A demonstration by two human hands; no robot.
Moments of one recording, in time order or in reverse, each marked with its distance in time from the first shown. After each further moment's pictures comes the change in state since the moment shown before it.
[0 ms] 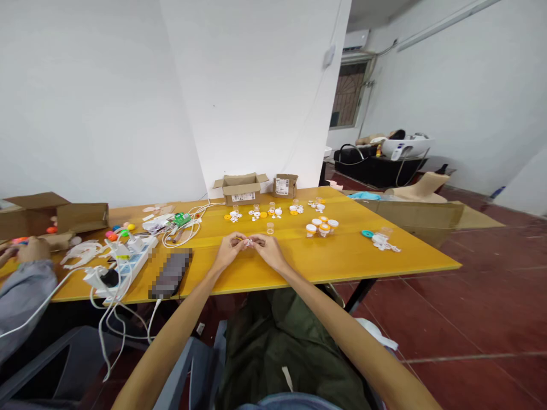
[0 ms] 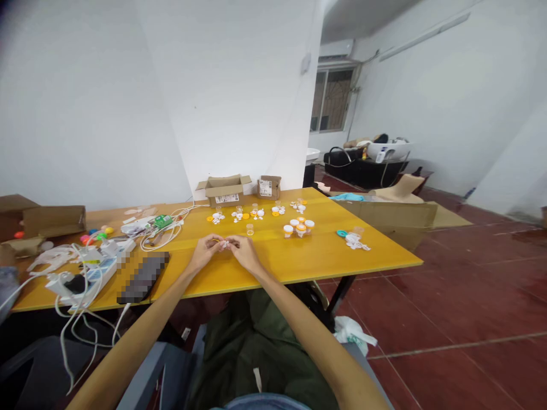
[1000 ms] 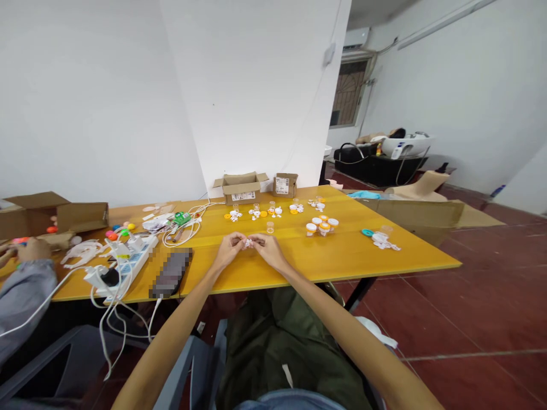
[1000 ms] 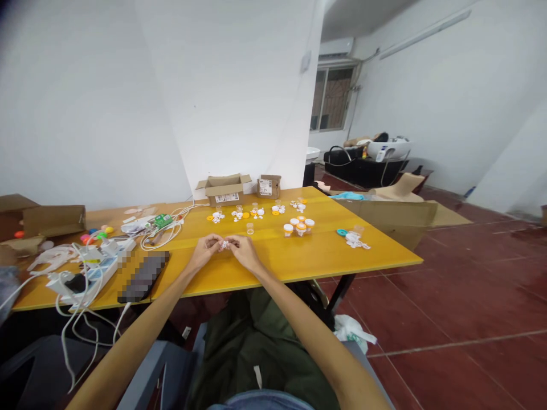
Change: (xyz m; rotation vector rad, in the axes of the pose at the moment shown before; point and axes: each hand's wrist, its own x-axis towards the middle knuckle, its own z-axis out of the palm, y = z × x) left_hand -0.001 0.003 0.000 -0.074 -0.035 0.005; right_hand 0.000 0.000 -0.001 0.000 -0.030 0.013
